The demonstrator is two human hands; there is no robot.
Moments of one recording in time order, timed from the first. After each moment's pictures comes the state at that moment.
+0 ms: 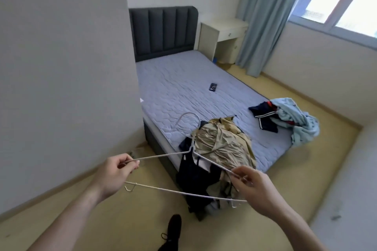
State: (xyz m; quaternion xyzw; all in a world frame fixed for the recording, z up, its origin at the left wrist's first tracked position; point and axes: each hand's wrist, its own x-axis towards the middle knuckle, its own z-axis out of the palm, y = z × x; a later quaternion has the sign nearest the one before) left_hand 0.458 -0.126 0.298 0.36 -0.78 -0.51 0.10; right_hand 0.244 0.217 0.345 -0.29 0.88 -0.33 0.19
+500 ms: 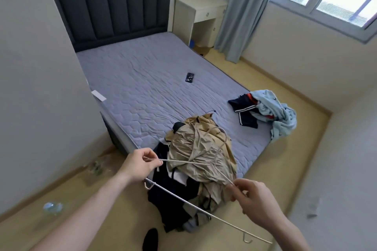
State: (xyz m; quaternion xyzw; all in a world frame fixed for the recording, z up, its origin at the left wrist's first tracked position) left_hand 0.154 -0.146 0.241 0.31 -0.80 -0.52 -0.02; right_hand 0.055 0.199 0.304 -0.23 0.93 -0.24 0.17
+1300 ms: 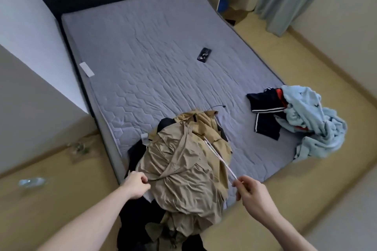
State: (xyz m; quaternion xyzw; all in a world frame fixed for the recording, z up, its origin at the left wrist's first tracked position) left_hand -0.125 -0.074 0.032 0.47 -0.74 -0.36 -0.31; right_hand -0.355 0.233 0.142 -0.18 0.88 -0.27 0.35
